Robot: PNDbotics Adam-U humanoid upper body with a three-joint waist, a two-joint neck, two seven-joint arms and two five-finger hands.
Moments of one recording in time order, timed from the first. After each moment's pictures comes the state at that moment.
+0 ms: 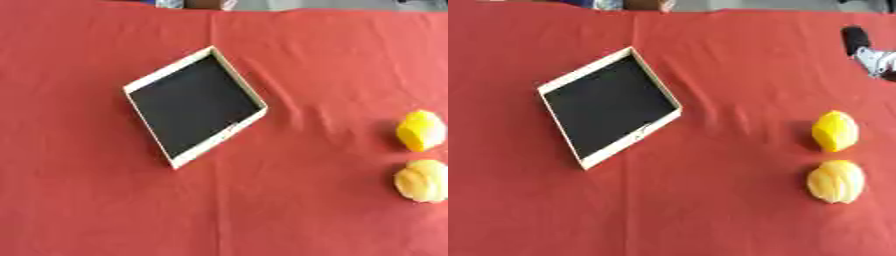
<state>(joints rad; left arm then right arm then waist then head) -0.36 0.44 0.26 -1.98 -0.05 -0.45 0.35 -0.24 -1.10 -0.20 -1.85 0.24 -0.56 -0.02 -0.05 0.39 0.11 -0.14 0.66</state>
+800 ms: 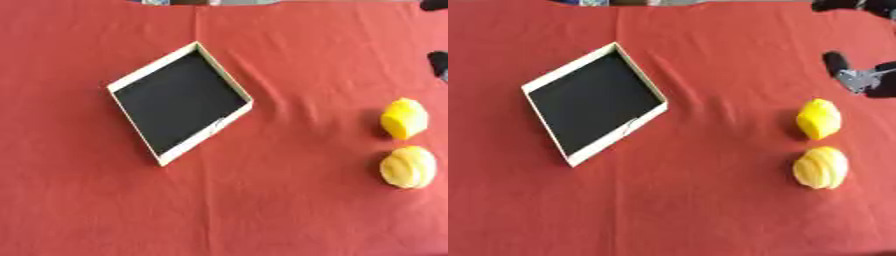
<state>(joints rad) -0.35 0.44 0.26 -1.98 -0.05 -0.45 0.35 -0.15 -1.09 -0.20 -1.88 0.34 -0.60 0.05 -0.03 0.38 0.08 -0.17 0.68</state>
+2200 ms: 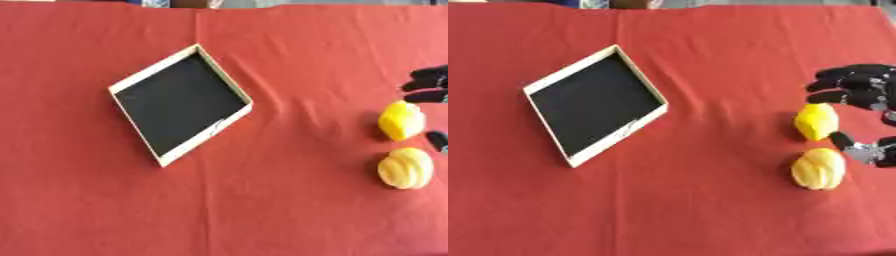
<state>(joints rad) -0.33 0.45 0.26 -1.98 -0.05 -0.44 0.35 0.09 -0.98 -0.23 -1.89 0.68 -0.70 0.07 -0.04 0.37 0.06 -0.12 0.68</state>
